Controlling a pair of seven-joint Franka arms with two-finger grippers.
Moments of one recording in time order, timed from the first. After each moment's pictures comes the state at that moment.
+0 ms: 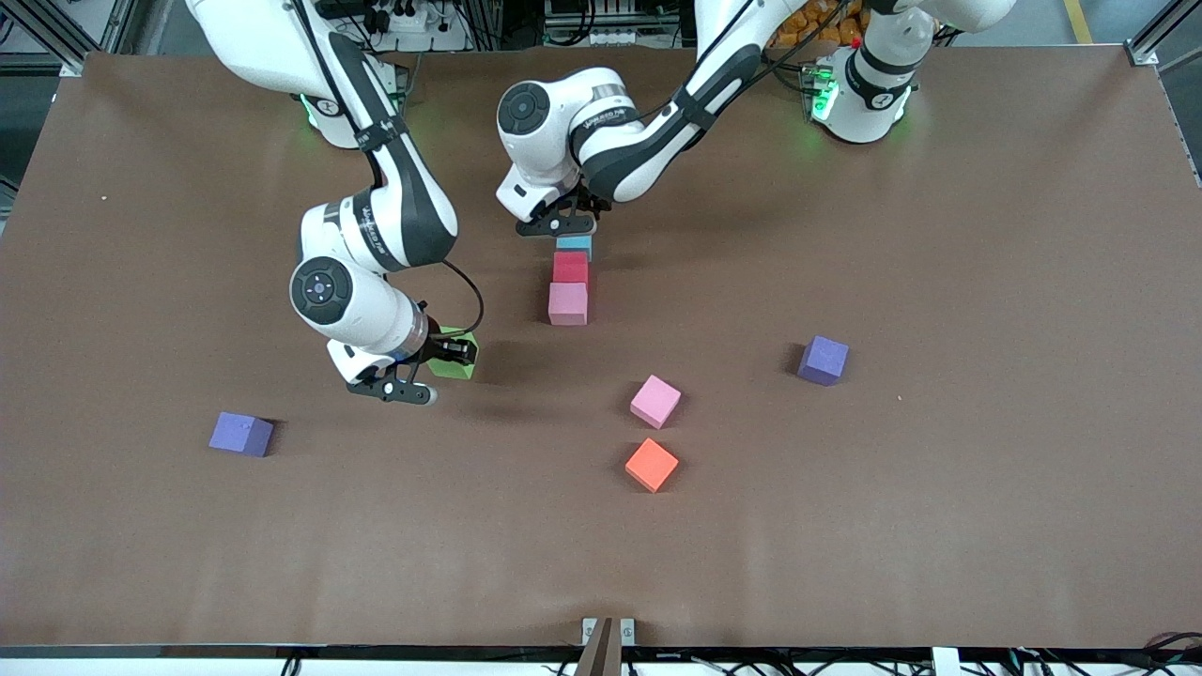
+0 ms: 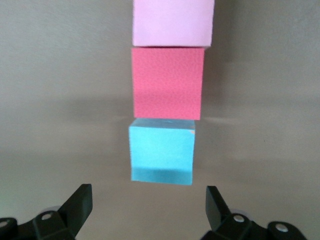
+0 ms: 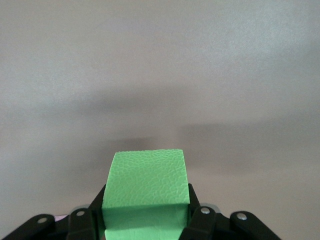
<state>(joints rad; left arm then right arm) -0.76 0.64 -0.40 -1.59 0.17 2.03 -1.20 0.66 0.44 -0.29 -1.83 0.33 2.18 0.37</state>
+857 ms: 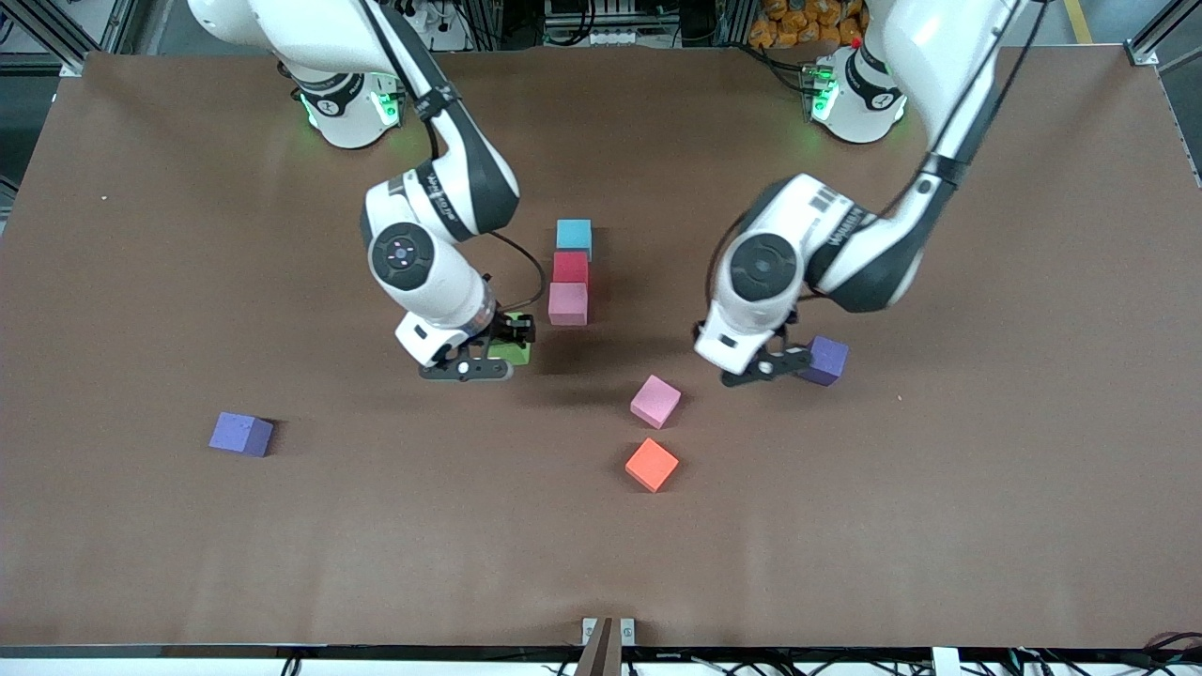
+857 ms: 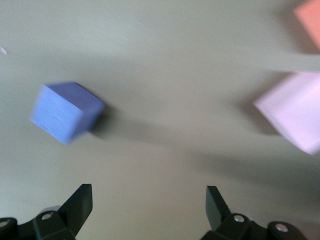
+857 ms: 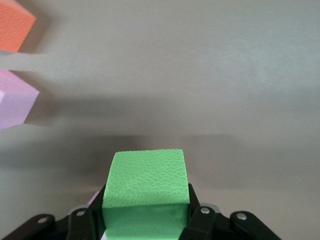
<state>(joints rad) -0.19 0.51 -0.38 -1.68 0.25 1.94 -0.84 0.81 0.51 -0.28 -1.71 0.33 2.19 0.36</state>
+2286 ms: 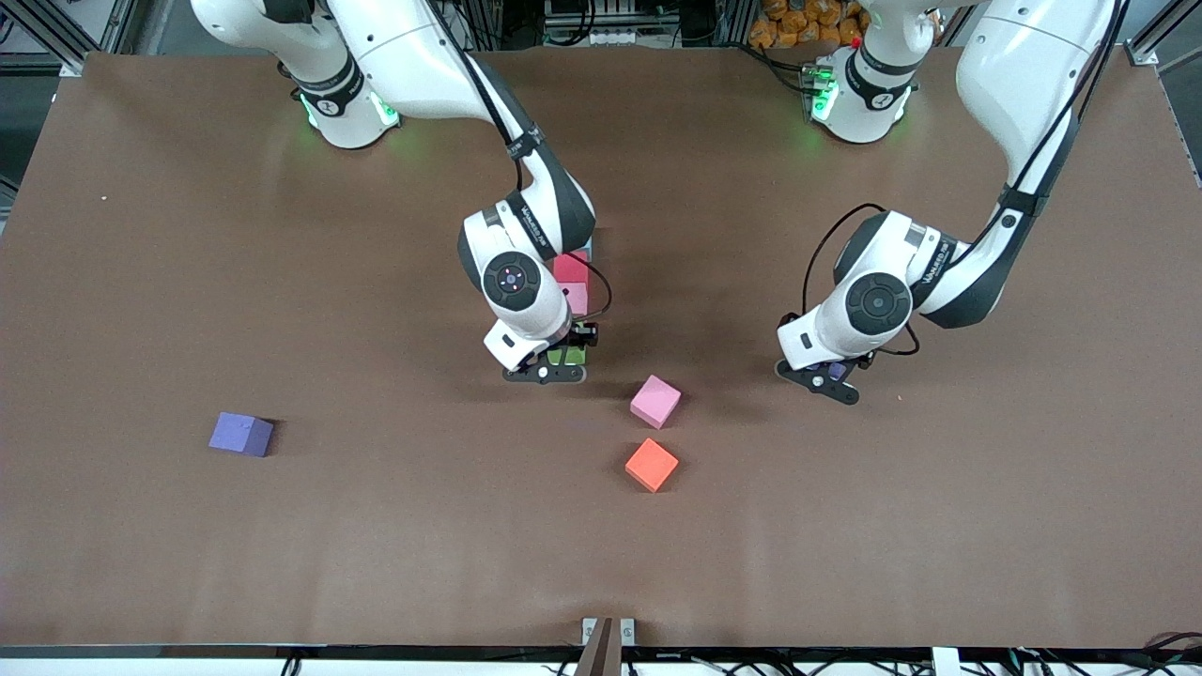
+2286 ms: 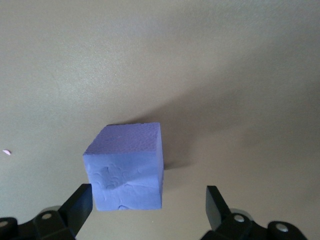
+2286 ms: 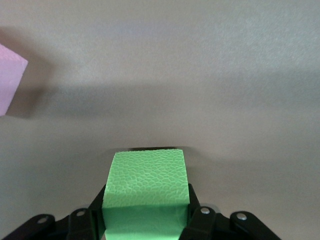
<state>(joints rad) 0.08 0.49 -0.44 -1.94 0.32 2.17 -0.09 0.94 0.74 -0.31 -1.57 0.45 2.22 0.45</state>
